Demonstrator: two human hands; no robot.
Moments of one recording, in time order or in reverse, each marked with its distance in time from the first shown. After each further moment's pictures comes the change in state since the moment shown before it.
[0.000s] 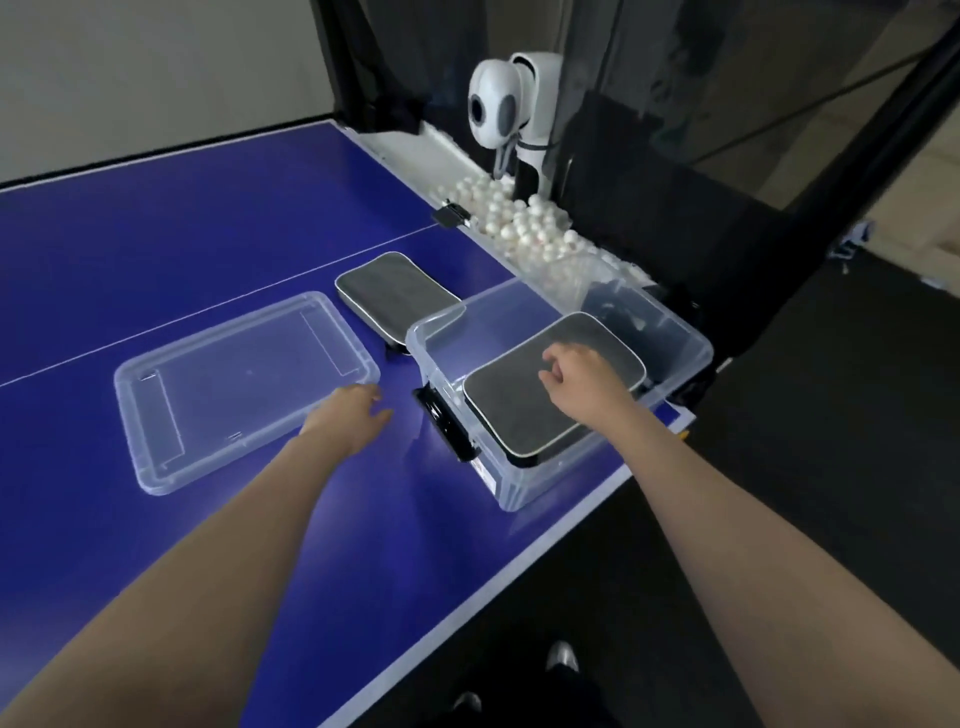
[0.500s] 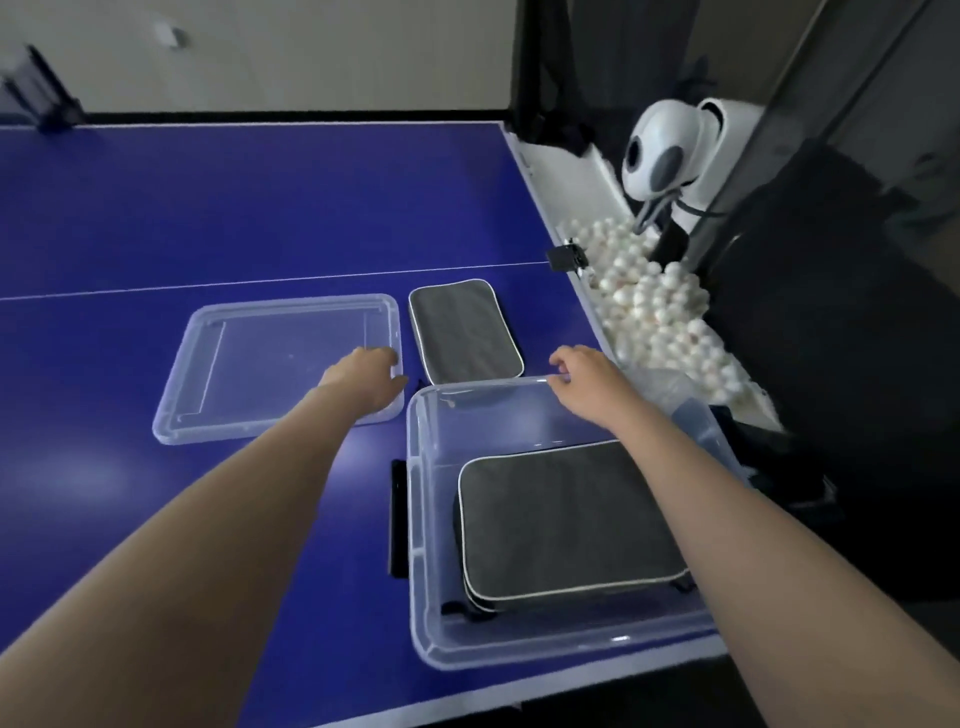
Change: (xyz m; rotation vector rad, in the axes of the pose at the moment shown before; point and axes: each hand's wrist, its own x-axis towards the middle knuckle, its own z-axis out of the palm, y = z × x) left_hand 0.111 0.056 -0.043 -0.005 0.092 -0.400; right_hand 0.231 0.026 -0.006 -0.035 -0.260 -0.387
